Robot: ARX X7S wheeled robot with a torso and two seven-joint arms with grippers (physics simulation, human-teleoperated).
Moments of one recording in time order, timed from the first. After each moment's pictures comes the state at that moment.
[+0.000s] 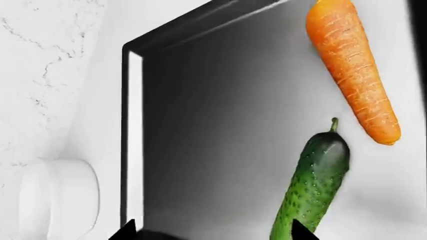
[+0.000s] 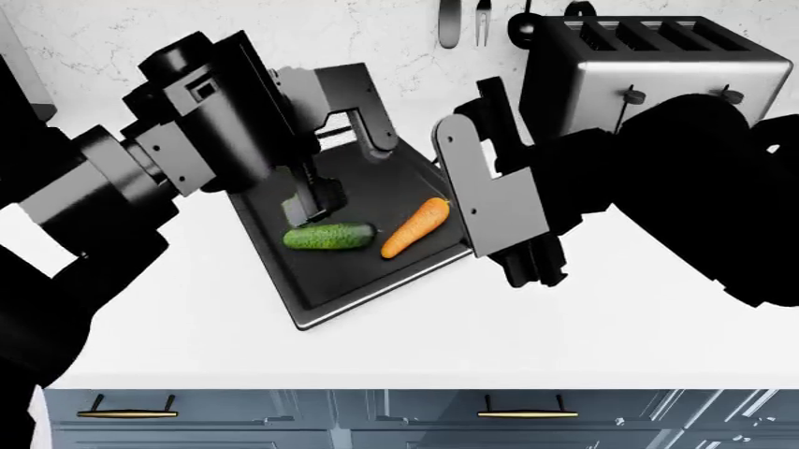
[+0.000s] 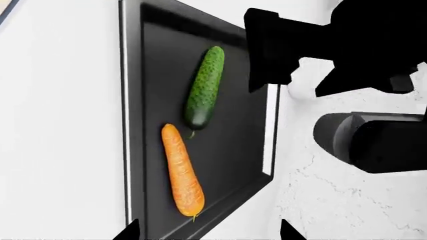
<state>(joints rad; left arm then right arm) -1.73 -0.20 1.42 -0.63 -0.31 -1.00 0.79 1.67 0.73 -1.43 -0.06 0.14 0.20 -0.83</state>
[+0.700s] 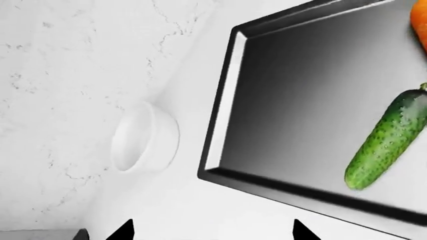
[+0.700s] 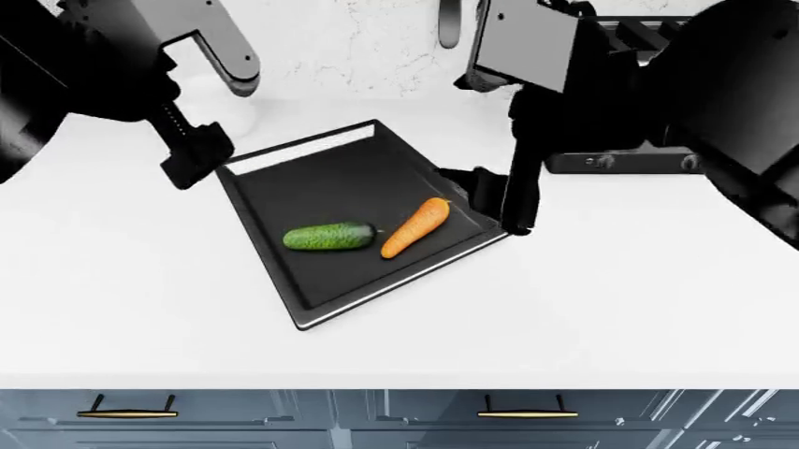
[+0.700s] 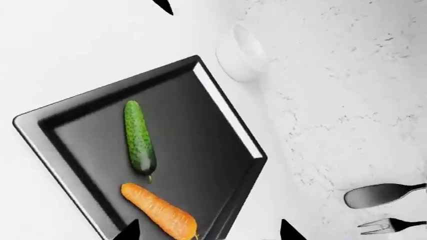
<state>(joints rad) -1.82 -0.62 1.23 -0.16 -0.37 -1.21 0.67 1.71 0.66 -1.13 -0.10 0.60 0.81 -0.68</state>
